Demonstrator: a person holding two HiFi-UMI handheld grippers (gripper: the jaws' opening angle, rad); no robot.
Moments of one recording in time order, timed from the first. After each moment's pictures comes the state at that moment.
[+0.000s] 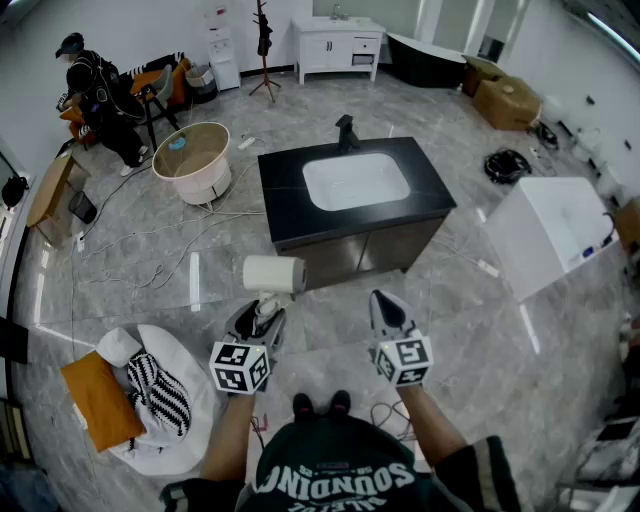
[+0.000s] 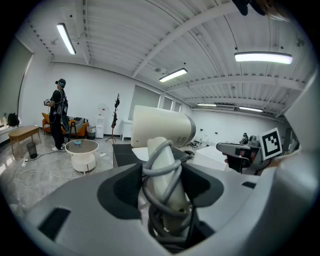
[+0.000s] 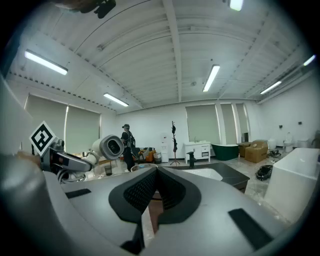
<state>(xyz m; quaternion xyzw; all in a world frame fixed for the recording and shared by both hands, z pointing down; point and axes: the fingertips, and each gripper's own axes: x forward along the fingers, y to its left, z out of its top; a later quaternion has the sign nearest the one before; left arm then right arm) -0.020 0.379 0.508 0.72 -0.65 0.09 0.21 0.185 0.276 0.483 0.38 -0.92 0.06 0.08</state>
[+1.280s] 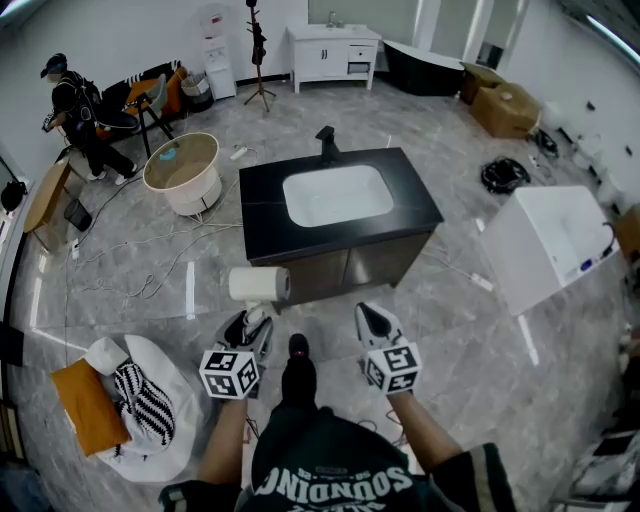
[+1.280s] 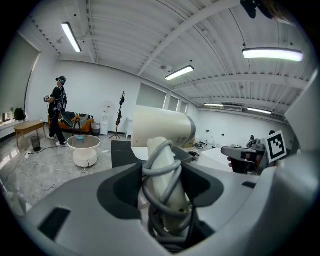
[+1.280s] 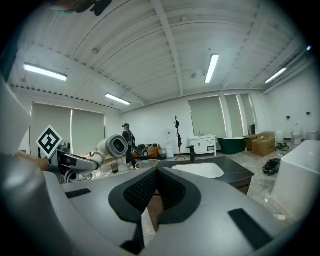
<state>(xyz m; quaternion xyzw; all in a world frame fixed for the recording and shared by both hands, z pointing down) 0.021 0.311 0.536 0.70 -0.68 0.07 0.22 0.228 0.210 0.516 0.33 -0.93 0.09 0.09</state>
